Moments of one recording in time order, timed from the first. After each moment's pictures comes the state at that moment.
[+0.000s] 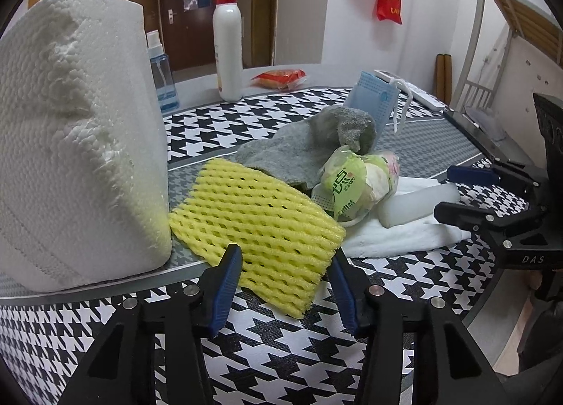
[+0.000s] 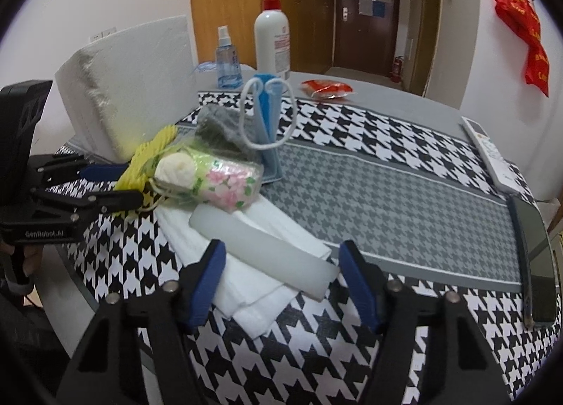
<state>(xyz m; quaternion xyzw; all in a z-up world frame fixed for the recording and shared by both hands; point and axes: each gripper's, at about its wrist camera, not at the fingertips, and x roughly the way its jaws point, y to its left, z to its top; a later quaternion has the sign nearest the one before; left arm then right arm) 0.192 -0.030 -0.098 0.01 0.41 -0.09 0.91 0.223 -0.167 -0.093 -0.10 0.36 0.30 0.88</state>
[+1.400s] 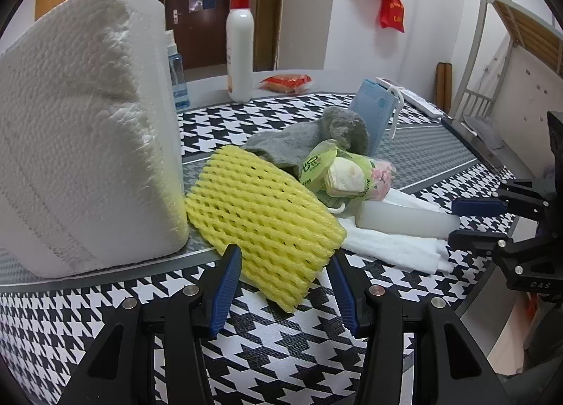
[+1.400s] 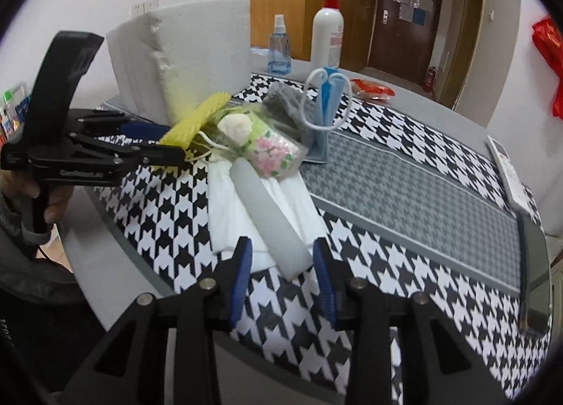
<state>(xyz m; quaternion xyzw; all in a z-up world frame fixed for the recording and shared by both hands) 0.177 -0.017 -0.092 0.00 0.40 -0.08 0.91 0.172 -0.158 -0.083 -0.16 0.37 0.35 0.85</state>
